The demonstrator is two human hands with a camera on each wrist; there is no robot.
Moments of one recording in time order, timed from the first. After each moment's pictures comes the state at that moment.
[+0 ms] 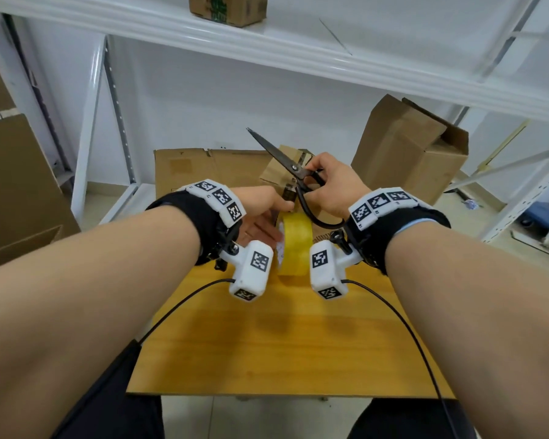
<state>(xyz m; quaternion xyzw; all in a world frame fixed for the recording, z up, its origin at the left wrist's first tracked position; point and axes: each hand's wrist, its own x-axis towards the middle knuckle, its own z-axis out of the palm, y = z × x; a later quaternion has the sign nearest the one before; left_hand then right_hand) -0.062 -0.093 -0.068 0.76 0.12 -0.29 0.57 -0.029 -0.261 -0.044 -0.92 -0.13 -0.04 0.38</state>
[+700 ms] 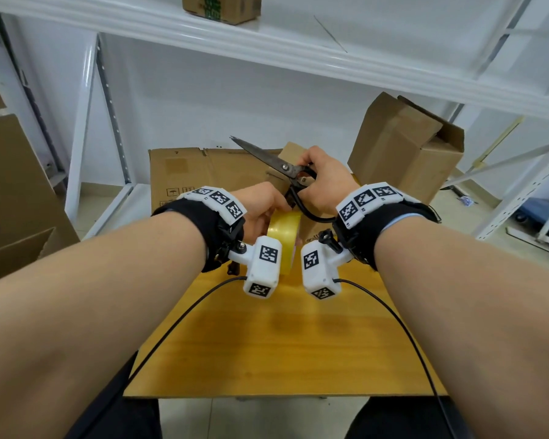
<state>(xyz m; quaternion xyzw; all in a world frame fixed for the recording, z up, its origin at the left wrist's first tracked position) -0.069 -0.107 -0.065 0.63 0.12 -0.29 0.71 -0.031 -0.251 -0.039 -0.95 -0.14 -0.08 0.27</state>
